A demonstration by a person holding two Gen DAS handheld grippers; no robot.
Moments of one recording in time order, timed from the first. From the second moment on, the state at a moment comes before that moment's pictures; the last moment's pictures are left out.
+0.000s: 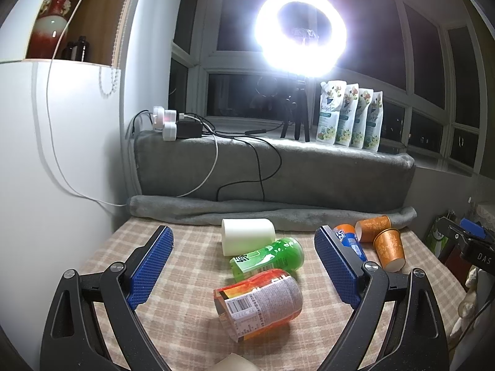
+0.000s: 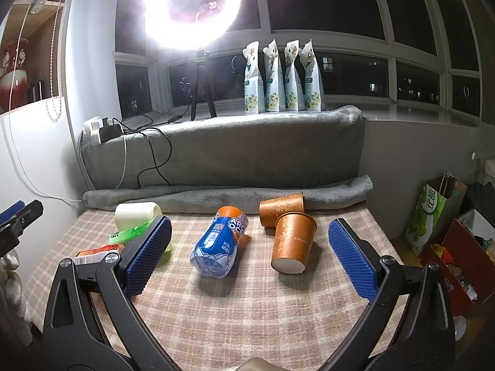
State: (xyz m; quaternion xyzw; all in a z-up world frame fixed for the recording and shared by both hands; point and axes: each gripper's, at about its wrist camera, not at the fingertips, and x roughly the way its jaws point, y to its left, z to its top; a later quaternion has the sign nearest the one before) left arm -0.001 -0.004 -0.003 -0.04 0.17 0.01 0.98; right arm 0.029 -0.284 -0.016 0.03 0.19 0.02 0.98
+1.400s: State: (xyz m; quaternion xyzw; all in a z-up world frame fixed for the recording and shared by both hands) left arm 0.003 -0.007 0.001 -0.04 0.17 0.01 0.99; right arm 0.031 -0.283 -0.017 0.03 0.20 0.03 0.98
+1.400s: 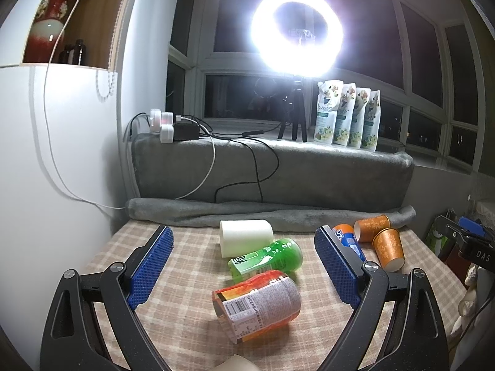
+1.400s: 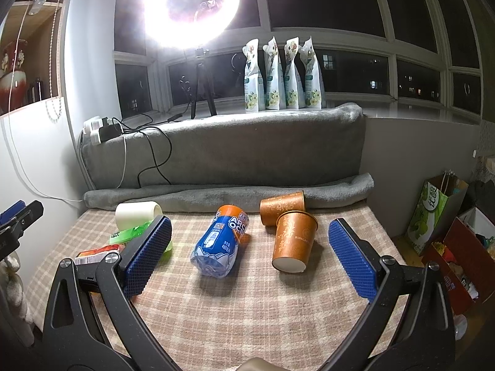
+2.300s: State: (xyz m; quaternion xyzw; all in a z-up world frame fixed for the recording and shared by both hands) left arm 0.007 -0.003 -0.011 -0.04 0.19 0.01 0.98; right arm 0.086 -0.287 -0.046 0.09 0.28 0.07 0.95
